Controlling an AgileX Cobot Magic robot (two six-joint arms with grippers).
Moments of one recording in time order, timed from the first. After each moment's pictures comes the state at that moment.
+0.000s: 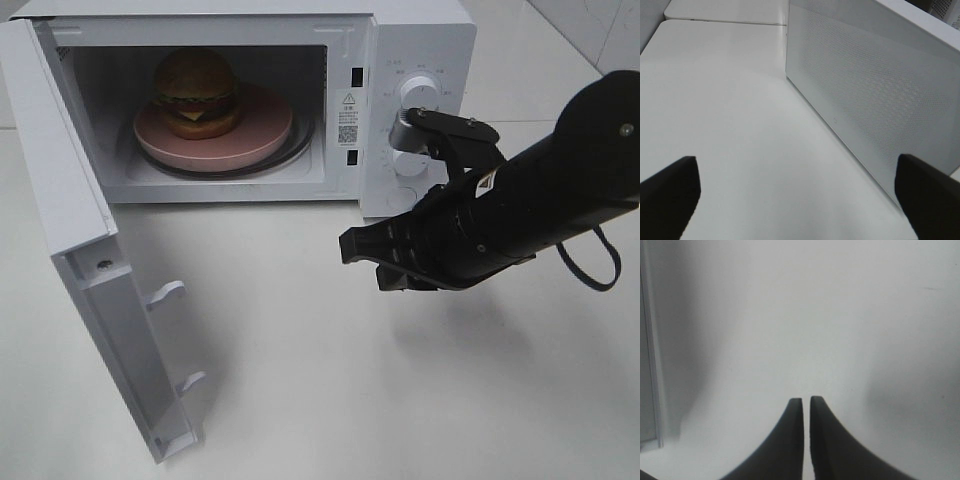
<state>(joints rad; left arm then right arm) 0.04 0.00 -0.52 -0.16 1.08 0.06 0.58 1.57 -0.76 0.36 0.24 0.01</state>
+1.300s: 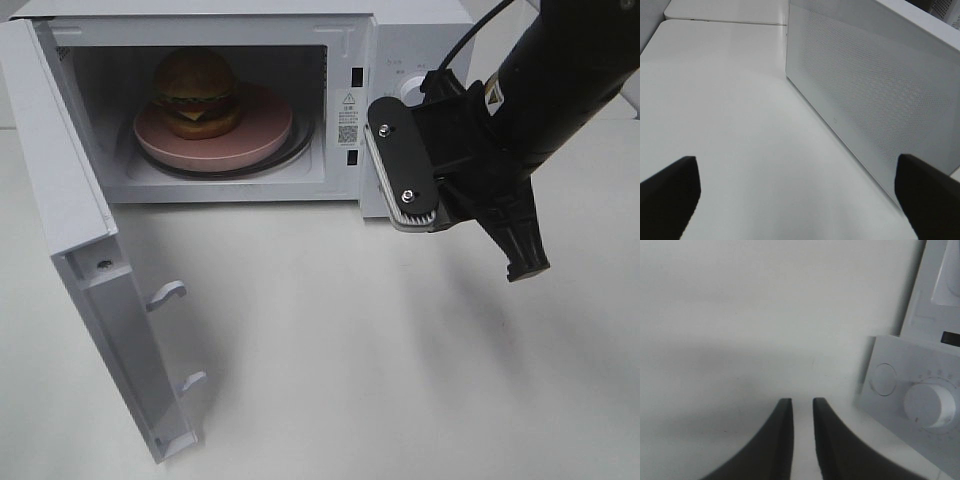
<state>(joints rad) 0.04 0.00 -0.52 -0.16 1.08 0.06 0.59 1.57 -1.04 -0.18 0.64 -1.19</state>
